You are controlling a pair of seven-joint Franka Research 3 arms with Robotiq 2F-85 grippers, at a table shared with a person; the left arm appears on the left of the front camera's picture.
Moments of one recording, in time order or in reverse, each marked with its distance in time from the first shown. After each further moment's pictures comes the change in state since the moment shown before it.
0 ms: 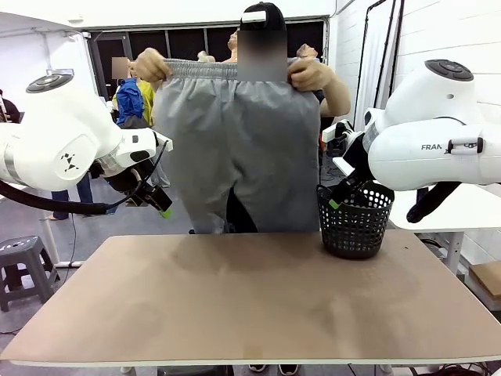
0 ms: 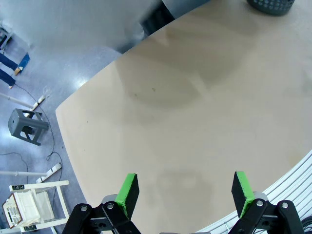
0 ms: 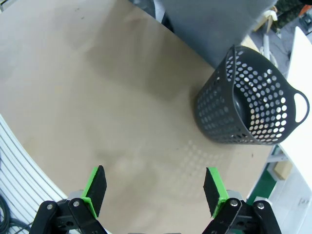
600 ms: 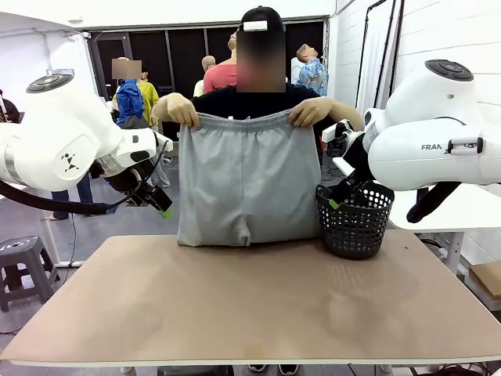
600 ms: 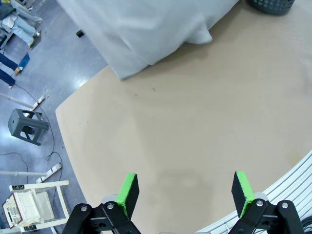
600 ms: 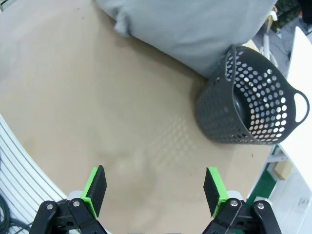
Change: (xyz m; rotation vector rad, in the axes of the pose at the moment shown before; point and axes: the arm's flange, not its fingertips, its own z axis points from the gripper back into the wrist) left arm 0.000 0.000 0.000 0.000 0.000 0.000; right arm 0.000 0.000 0.000 0.000 0.000 0.000
